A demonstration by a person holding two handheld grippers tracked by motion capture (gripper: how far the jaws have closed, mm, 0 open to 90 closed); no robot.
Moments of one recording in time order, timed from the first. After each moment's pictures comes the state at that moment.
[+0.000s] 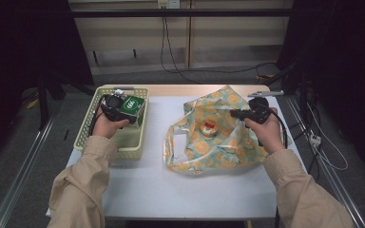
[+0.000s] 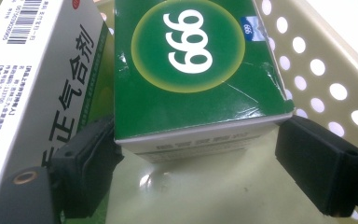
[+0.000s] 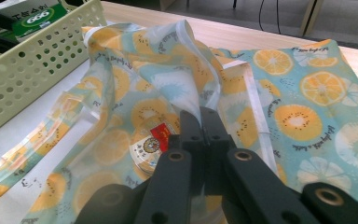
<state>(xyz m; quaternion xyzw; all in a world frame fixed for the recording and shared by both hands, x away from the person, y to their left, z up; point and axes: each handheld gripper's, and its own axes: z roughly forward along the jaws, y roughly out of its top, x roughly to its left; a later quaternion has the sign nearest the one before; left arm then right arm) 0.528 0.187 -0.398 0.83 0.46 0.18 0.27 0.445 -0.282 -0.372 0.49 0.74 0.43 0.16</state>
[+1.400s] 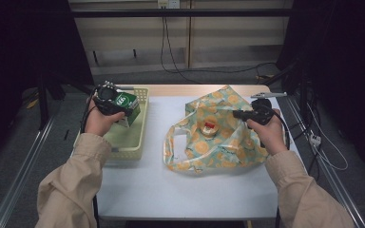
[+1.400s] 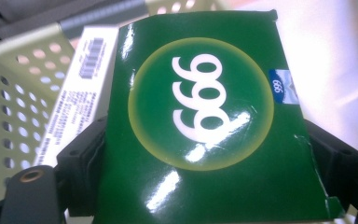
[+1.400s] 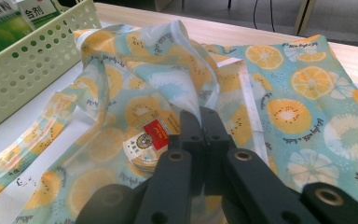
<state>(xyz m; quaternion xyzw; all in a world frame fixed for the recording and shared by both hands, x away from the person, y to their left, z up) 0.508 0.191 -0.340 0.82 0.46 0.19 0.29 0.441 -0.288 -0.374 0.49 0.74 0.43 0.16</state>
